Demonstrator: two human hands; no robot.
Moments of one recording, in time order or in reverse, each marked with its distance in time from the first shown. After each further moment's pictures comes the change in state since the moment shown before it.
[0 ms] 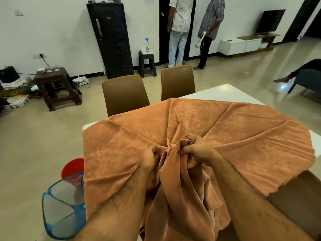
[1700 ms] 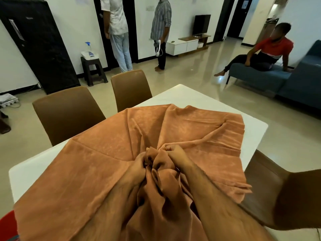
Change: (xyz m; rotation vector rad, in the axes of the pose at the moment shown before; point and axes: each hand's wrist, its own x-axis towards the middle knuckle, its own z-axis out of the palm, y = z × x) left_hand 0.069 0.045 0.043 -0.069 -0.470 0.339; right_hand 0.045 0.039 -0.037 0.077 0.321 0.214
